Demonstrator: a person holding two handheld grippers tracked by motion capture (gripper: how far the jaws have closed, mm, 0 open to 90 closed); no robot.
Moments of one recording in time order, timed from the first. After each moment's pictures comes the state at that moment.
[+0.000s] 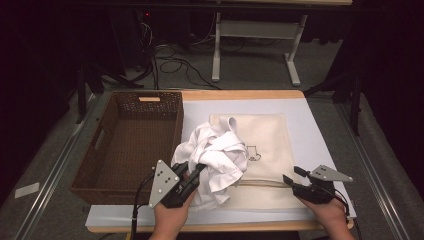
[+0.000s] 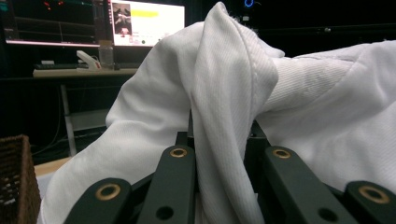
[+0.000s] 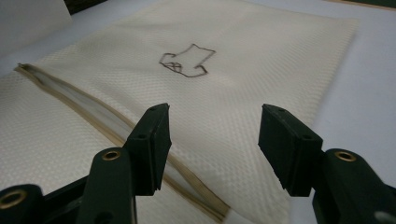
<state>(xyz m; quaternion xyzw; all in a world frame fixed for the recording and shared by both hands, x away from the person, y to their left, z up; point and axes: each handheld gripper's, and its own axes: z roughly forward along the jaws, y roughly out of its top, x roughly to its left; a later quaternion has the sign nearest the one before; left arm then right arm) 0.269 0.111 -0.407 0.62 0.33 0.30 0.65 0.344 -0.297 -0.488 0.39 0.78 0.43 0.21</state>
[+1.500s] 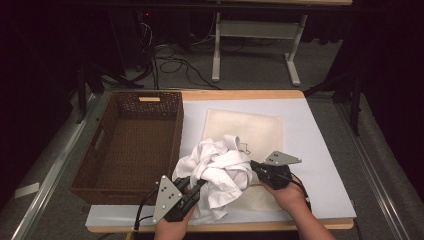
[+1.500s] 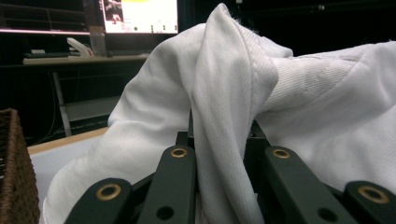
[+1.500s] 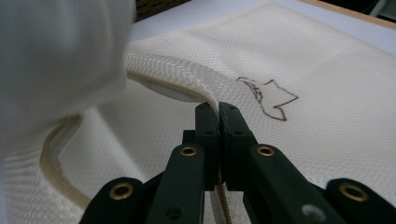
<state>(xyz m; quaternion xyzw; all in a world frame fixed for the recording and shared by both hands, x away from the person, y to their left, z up) 0.254 0.105 -0.433 0.64 0.32 0.29 0.63 0.377 -0.195 -0.479 0.32 0.82 0.44 0.19</state>
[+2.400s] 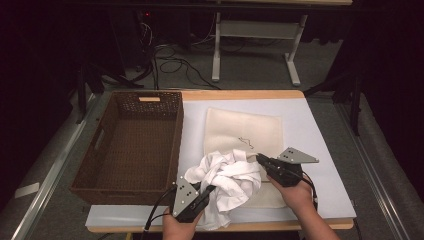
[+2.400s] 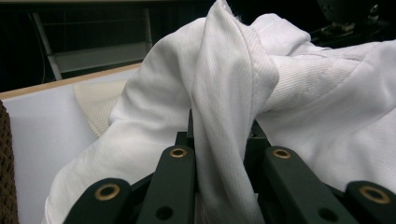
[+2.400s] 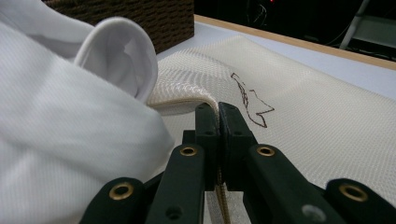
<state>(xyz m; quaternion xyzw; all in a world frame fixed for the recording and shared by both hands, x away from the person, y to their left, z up) 0.265 0.083 -0.463 0.70 0.36 0.25 0.56 0.372 -0.215 -0.458 0.34 0.78 0.49 0.20</state>
